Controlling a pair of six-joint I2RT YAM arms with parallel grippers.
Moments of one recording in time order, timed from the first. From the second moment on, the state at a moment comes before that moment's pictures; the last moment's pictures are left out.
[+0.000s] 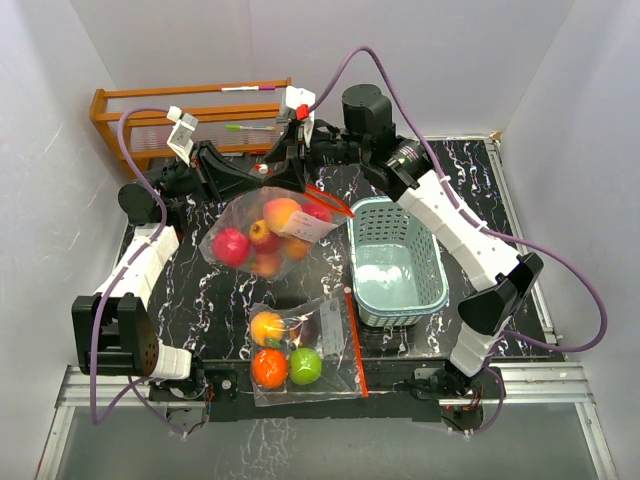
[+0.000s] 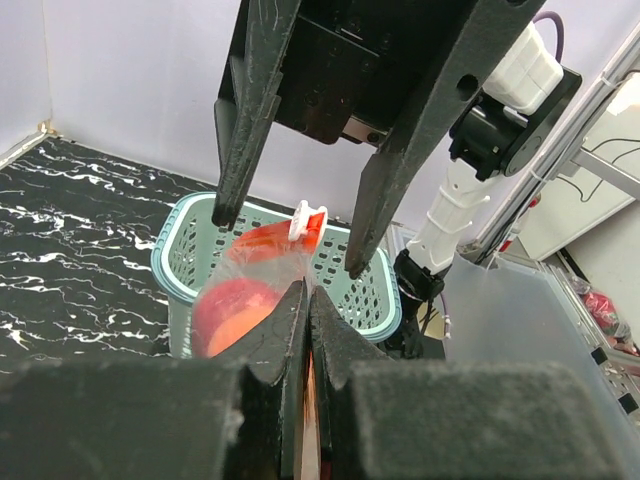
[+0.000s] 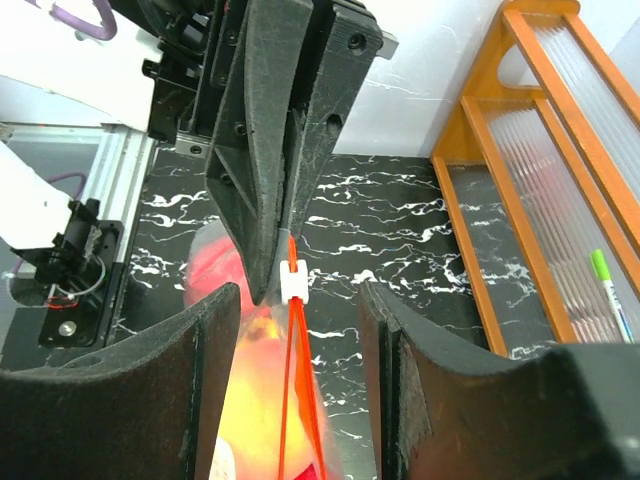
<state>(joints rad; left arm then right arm) -0.04 1.39 1.03 1.30 1.32 -1.24 0.70 1.74 2.03 -0.45 -0.80 -0.24</state>
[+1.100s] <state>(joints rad) -0.04 1.38 1.03 1.32 1.32 -1.25 0.70 1.74 2.03 -0.39 -0.85 -0.15</state>
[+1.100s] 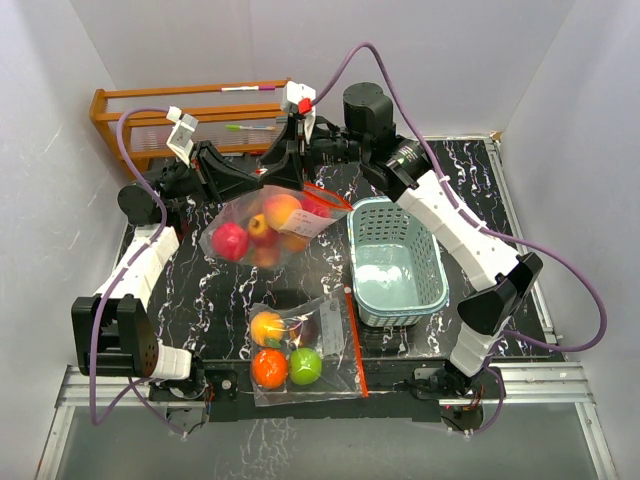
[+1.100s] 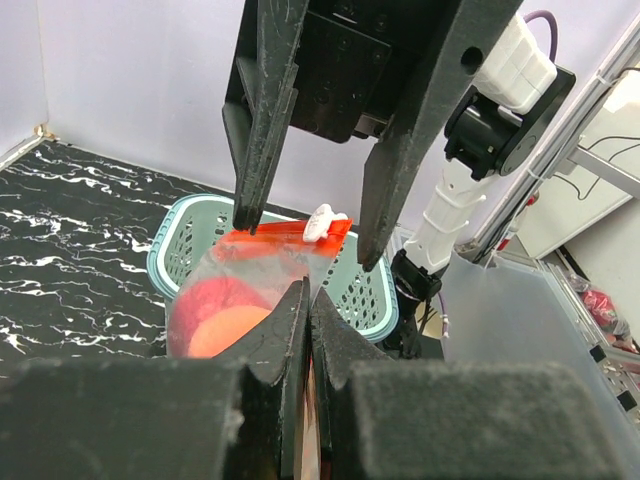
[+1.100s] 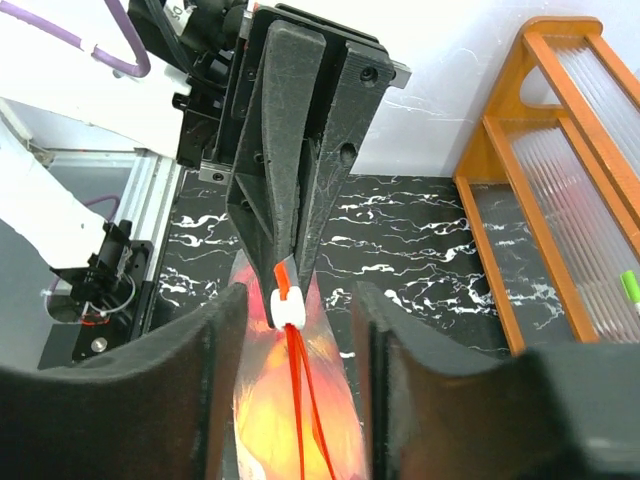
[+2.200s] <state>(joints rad) -0.06 1.38 1.04 1.36 1.32 -1.31 0.68 1.60 1.83 -0.35 -0.71 -0.14</state>
